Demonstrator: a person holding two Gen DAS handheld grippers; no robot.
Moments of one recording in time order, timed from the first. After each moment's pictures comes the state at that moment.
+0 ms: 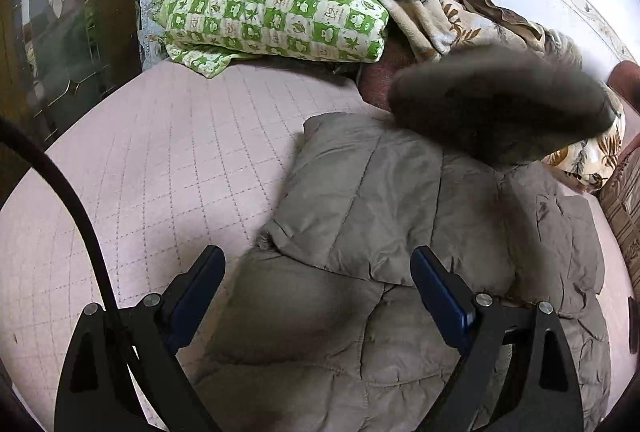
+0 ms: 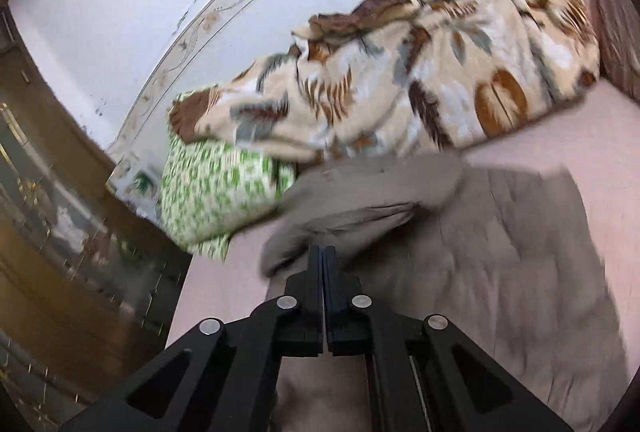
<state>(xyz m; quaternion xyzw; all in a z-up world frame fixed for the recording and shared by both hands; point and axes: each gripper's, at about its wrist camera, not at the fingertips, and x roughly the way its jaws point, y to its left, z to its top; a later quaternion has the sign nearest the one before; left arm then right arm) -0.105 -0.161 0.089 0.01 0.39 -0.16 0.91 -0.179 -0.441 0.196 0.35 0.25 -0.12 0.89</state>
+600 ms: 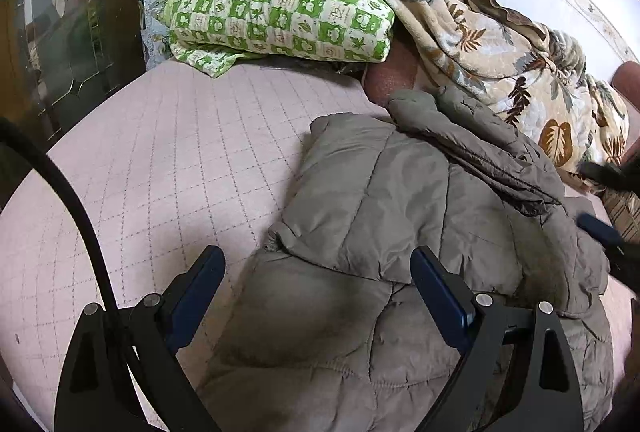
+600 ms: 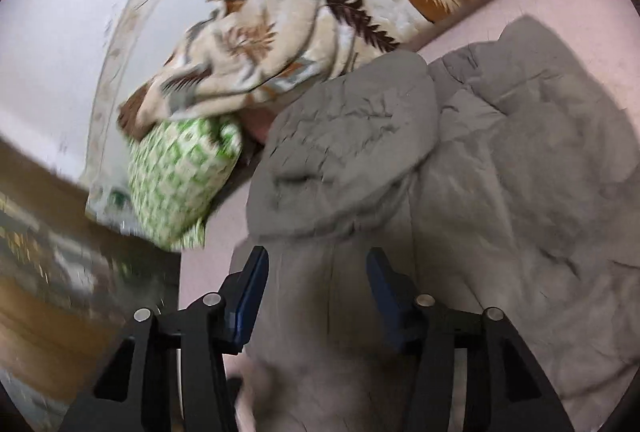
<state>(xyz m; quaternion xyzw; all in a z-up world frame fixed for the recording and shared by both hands) -0.102 -0.159 0.088 0.01 0.39 -0.16 0.91 -0.154 -0.466 0.089 0.49 0.27 -0.15 0.82</state>
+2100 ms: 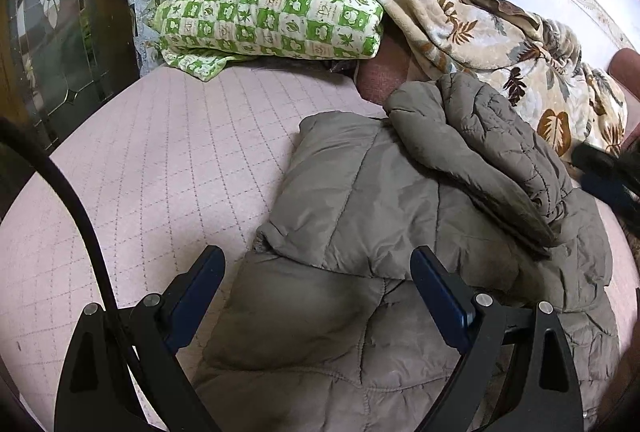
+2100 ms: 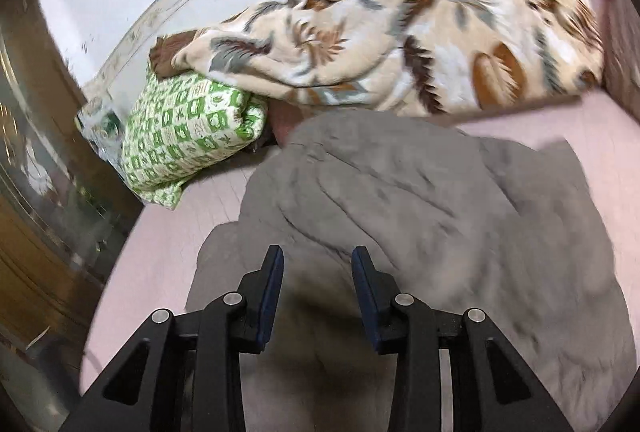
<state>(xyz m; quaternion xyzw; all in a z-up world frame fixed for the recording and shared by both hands) -0.104 -0.168 0.087 0.02 0.39 -0.16 0.91 -0.134 -0.415 0.122 0.26 0.30 -0.14 0.91</state>
